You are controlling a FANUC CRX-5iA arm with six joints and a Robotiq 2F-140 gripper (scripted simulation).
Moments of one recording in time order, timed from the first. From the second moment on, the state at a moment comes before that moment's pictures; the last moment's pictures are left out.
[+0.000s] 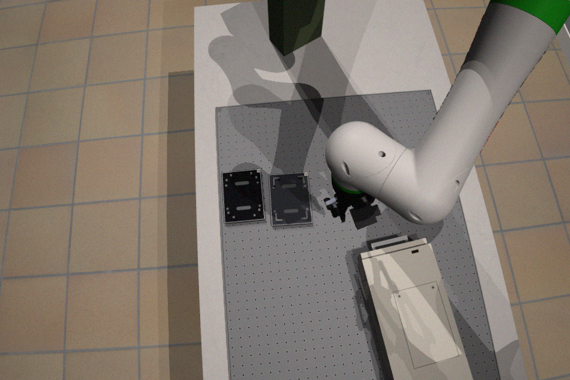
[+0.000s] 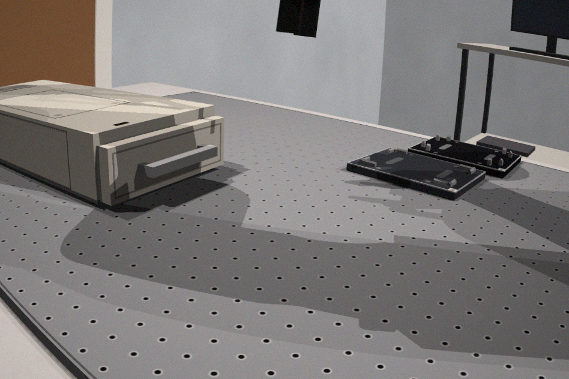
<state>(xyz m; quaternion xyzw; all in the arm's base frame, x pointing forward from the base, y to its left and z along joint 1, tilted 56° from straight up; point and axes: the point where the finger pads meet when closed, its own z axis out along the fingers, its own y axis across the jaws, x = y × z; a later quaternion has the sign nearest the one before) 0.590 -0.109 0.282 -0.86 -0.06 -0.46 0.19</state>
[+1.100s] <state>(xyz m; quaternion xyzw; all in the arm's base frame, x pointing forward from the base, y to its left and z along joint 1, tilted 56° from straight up) 0.491 -0.072 0.231 -0.88 0.02 -0.43 0.20</state>
